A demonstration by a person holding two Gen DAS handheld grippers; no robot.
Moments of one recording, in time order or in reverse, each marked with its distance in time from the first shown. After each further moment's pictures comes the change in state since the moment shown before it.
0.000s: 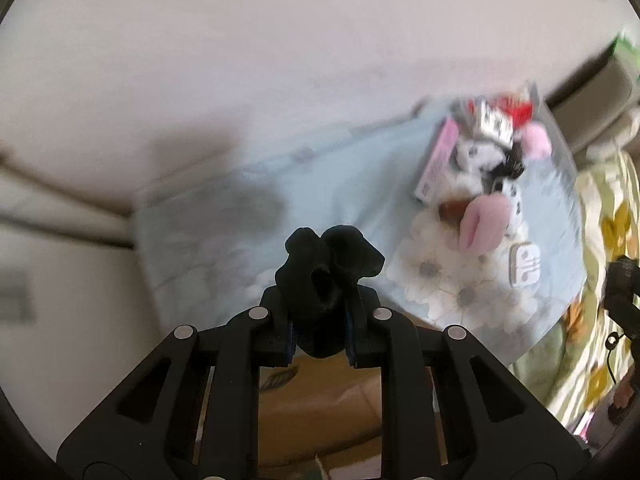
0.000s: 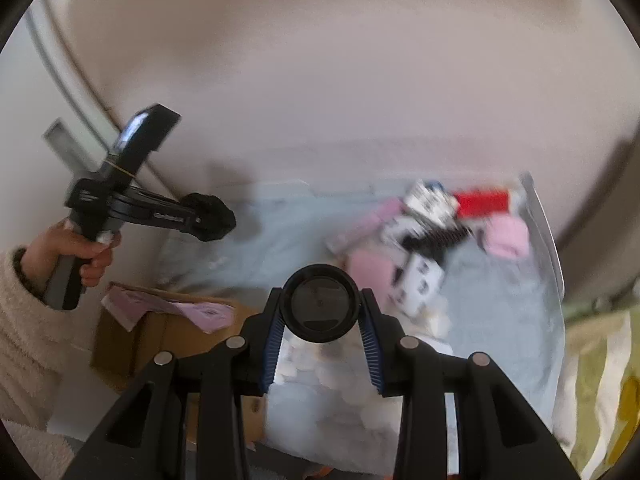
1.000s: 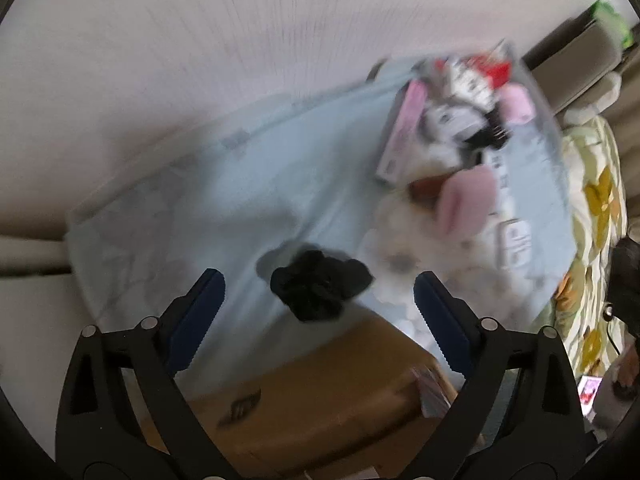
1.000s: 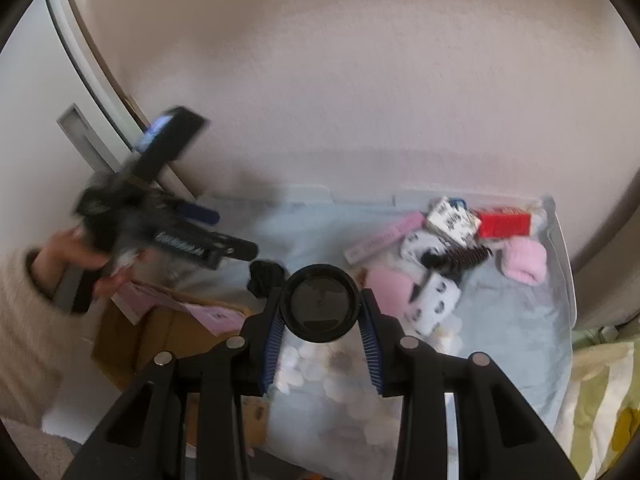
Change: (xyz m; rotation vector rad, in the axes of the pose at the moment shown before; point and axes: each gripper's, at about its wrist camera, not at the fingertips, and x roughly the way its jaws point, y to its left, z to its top) left arm 0.099 -0.045 0.024 0.115 0.172 -0.139; right arm 0.017 -0.016 -0.009 -0.026 0.032 -0.002
